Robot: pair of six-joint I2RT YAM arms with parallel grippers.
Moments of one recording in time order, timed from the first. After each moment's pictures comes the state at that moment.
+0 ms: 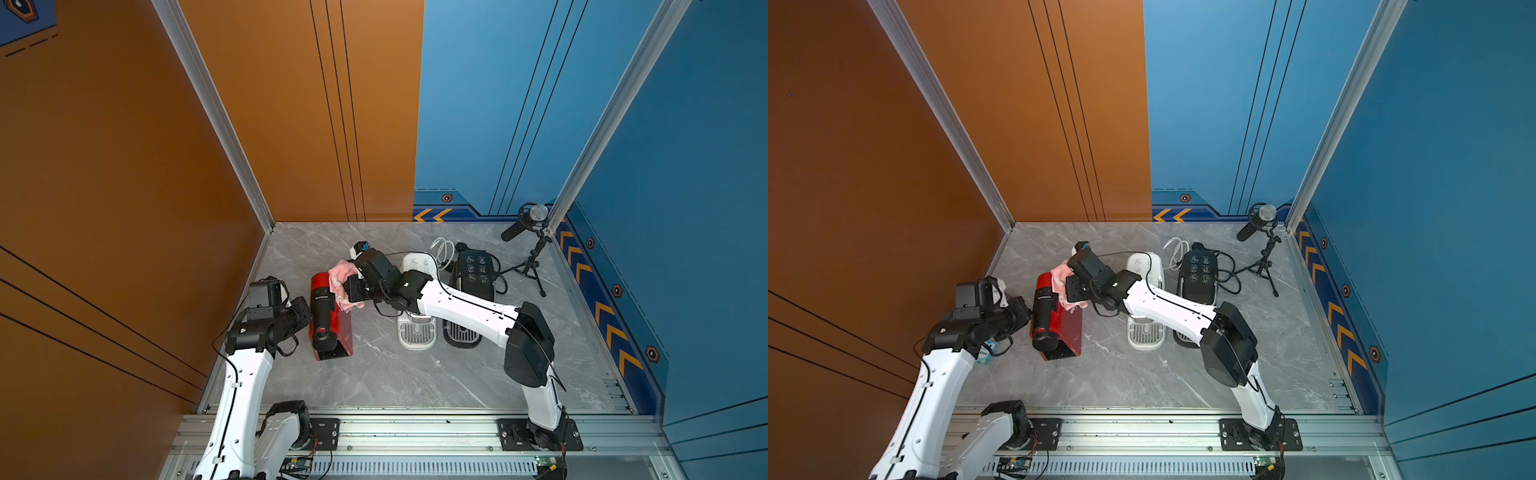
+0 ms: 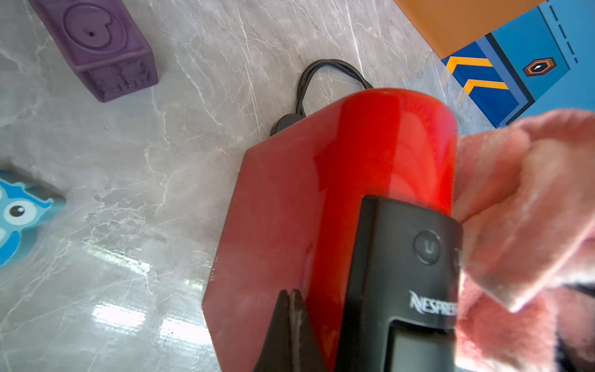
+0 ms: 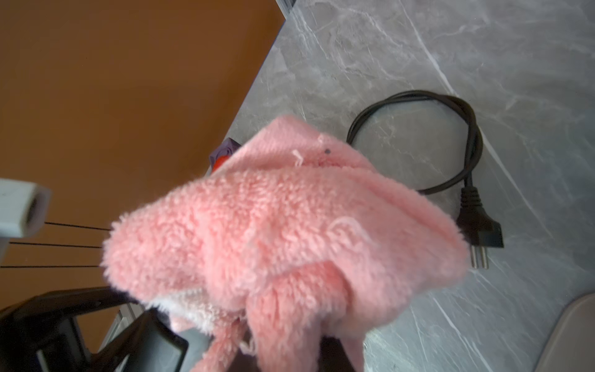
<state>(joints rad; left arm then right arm) 0.12 0.89 0.86 -0.84 0.21 -0.52 1.00 2.06 1.88 -0.42 0.01 0.65</state>
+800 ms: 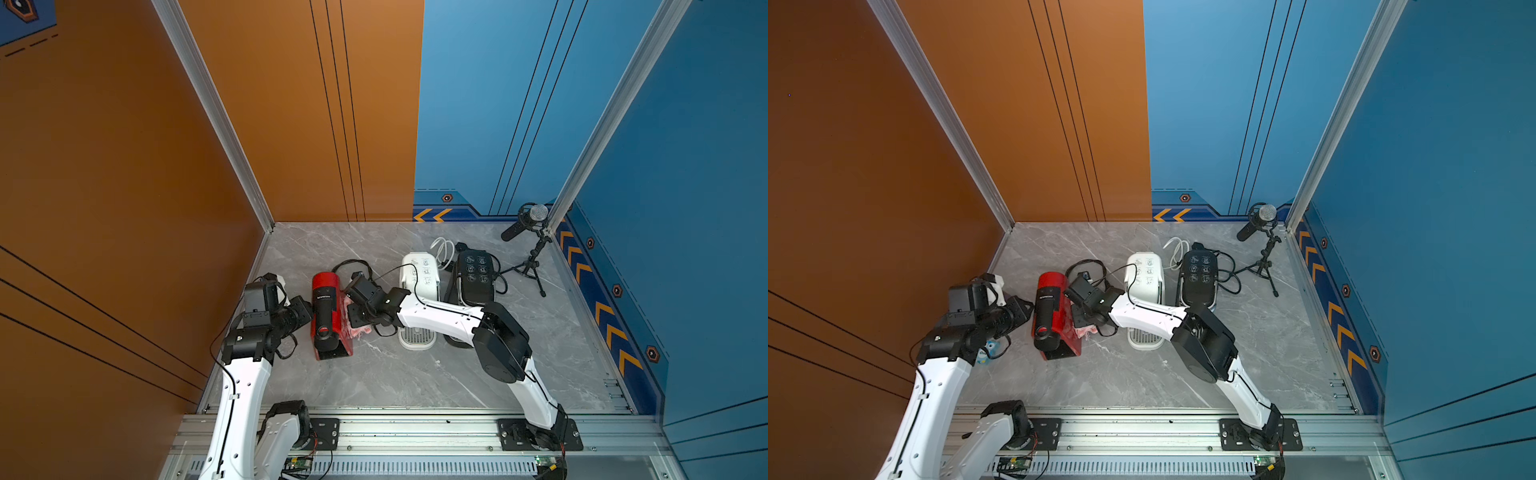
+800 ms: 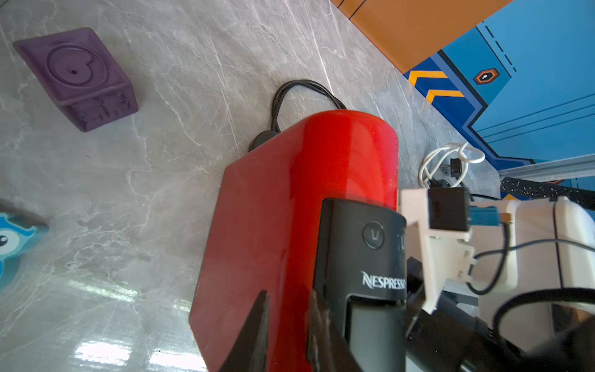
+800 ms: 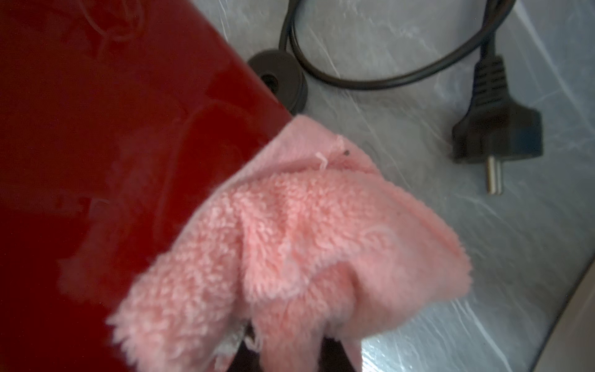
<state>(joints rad) 0.12 0.82 0.85 -0.81 0.25 -0.49 1.05 2.19 1.75 -0.52 0.07 0.64</state>
